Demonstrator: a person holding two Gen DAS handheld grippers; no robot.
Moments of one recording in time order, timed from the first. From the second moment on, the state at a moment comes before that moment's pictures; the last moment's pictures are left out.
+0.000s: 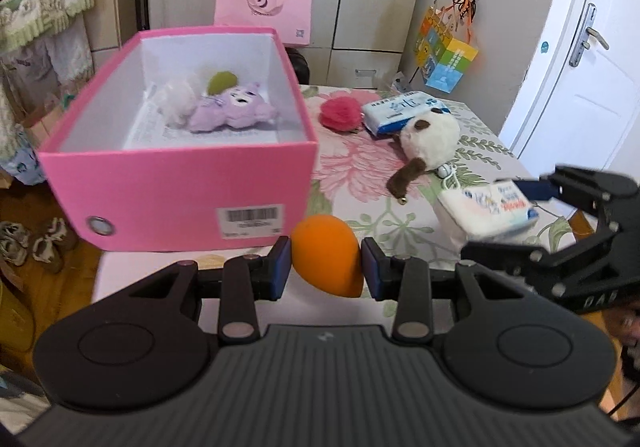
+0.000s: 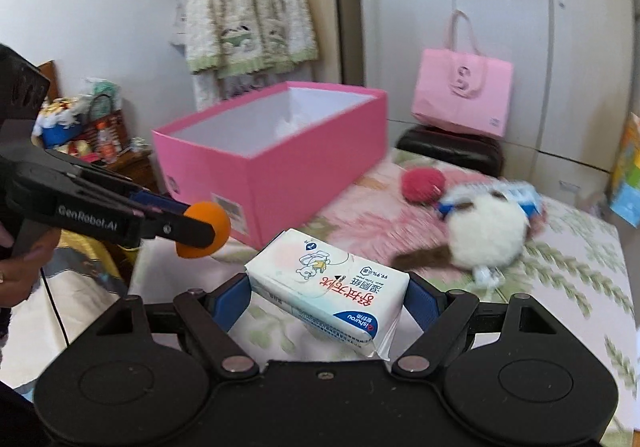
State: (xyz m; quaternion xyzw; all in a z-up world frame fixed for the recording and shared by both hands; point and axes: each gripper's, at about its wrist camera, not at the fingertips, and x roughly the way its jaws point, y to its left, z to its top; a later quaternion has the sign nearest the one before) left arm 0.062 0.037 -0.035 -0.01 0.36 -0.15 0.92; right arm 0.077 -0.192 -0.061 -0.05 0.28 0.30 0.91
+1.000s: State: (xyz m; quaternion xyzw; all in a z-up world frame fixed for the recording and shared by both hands) left arm 0.167 0.103 0.048 -0.02 0.33 -0.13 0.94; right arm 0.185 -0.104 0.041 -0.11 0.21 0.37 0.90
